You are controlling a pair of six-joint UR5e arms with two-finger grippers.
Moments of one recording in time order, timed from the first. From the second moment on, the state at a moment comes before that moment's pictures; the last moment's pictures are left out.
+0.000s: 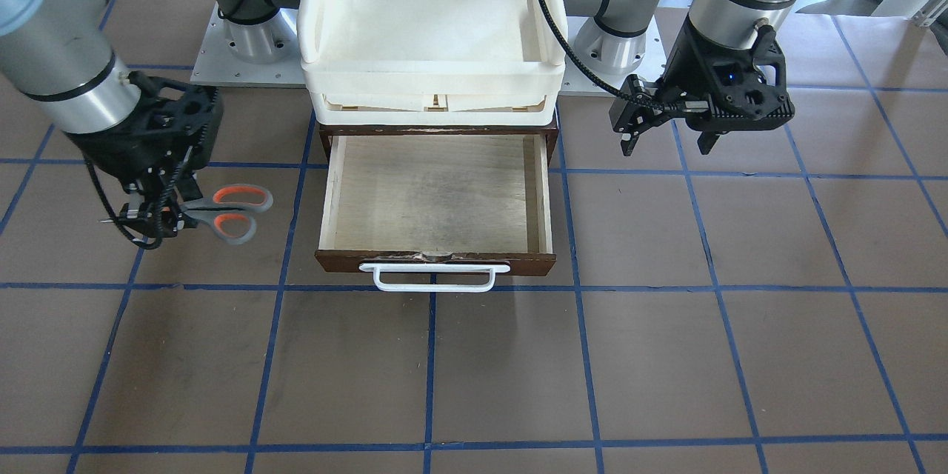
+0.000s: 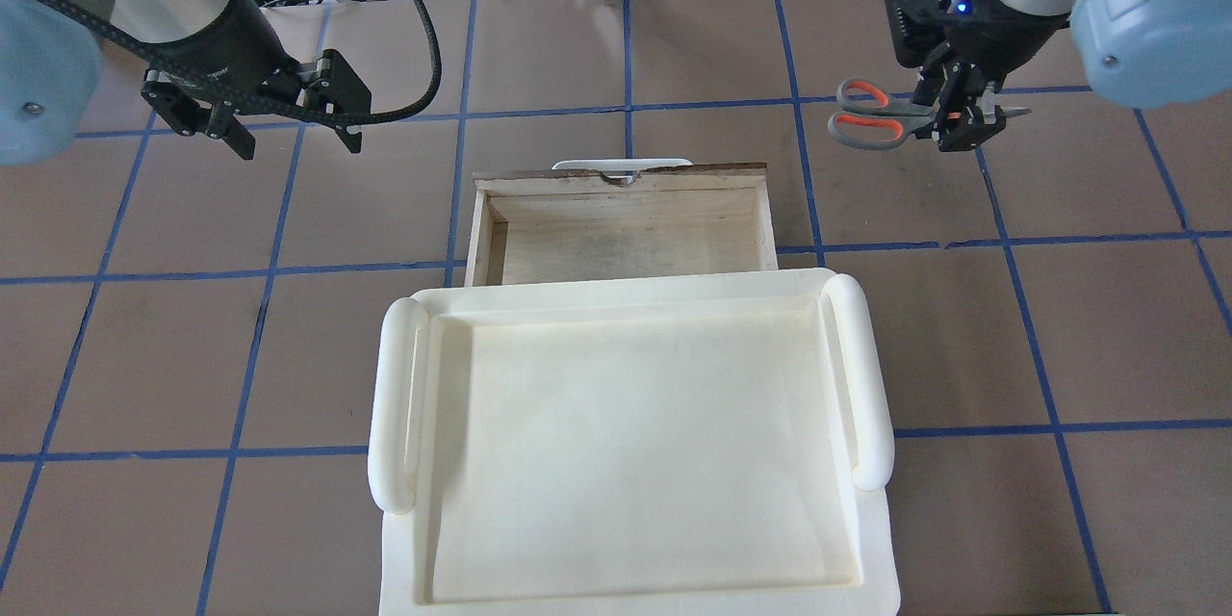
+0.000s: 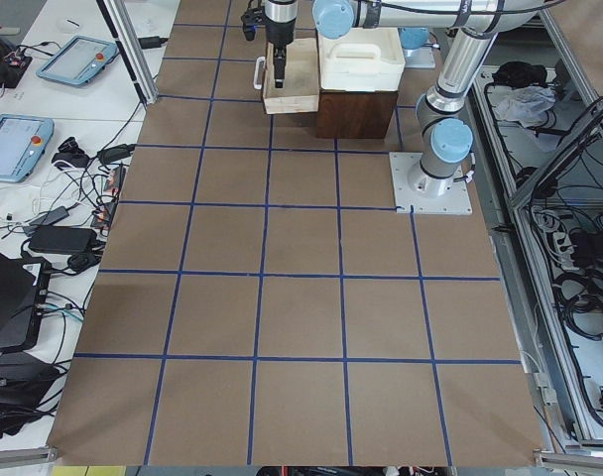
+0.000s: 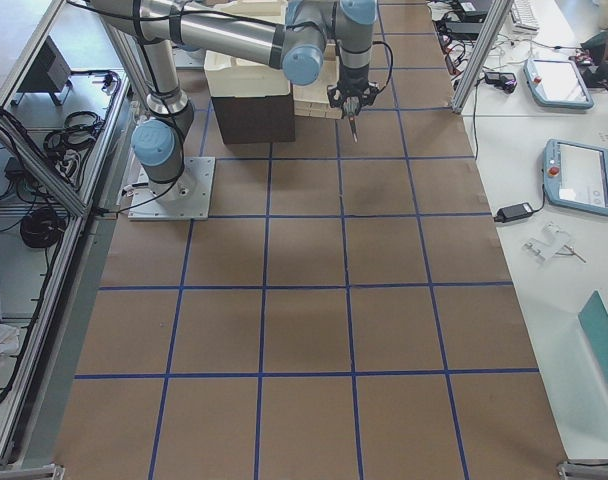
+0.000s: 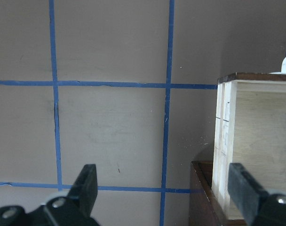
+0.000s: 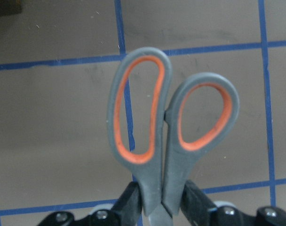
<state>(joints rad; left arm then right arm) -1.53 -1.56 -1.59 -1.50 1.60 0.00 1.51 -1.46 1.61 -1.78 -1.52 -1.67</state>
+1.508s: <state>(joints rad) -1.54 -1.55 -1.61 -1.49 1.60 0.00 2.00 -1.17 1.44 -1.72 -1.52 -1.18</state>
